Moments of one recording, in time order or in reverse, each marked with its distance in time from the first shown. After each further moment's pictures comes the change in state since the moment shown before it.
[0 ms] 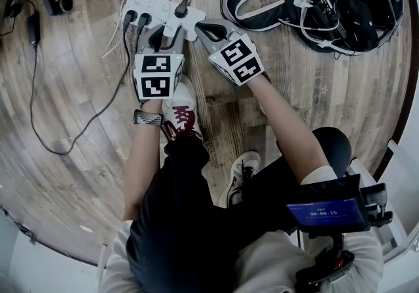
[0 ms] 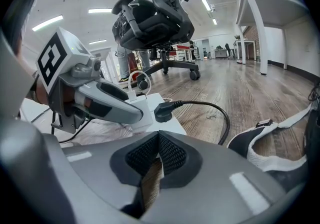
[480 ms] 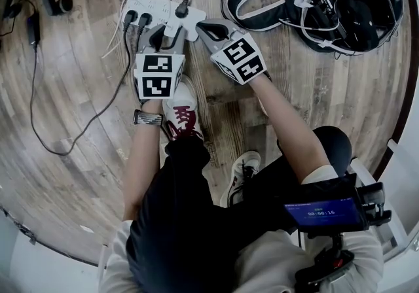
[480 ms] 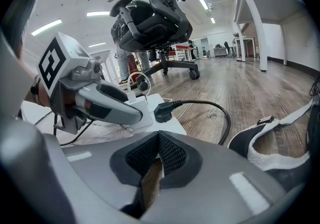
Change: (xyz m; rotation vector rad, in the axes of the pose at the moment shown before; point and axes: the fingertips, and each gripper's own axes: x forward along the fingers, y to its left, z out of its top) left arm 0.000 -0.001 0.002 0.028 0.014 -0.007; right arm -0.002 -0.002 0.001 0.028 -0.008 0.024
